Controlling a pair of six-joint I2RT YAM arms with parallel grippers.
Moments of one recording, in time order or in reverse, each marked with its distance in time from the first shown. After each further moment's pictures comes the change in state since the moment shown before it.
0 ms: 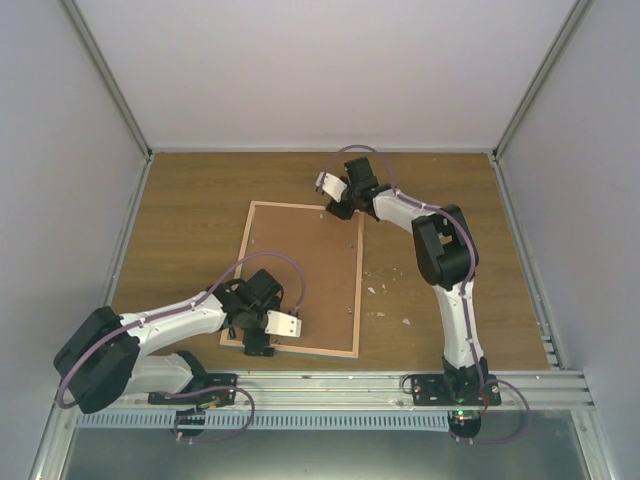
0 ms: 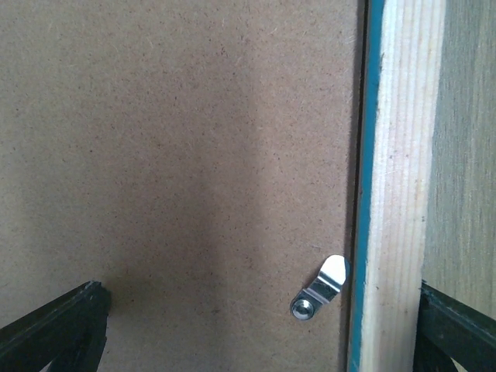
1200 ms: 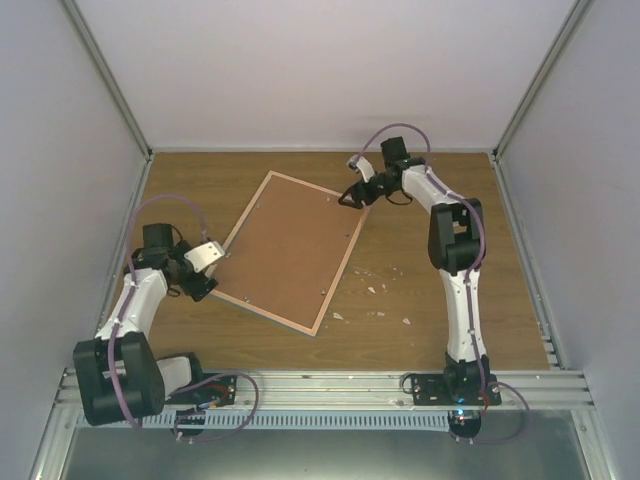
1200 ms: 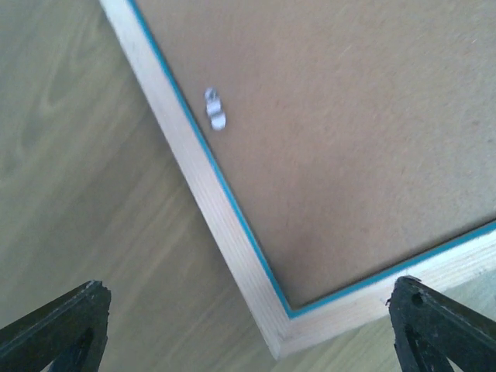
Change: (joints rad) left arm 0.927 -0.092 0.137 0.002 0.105 0.224; right arm -0.203 0.080 0.285 -0.465 -0.514 0.266
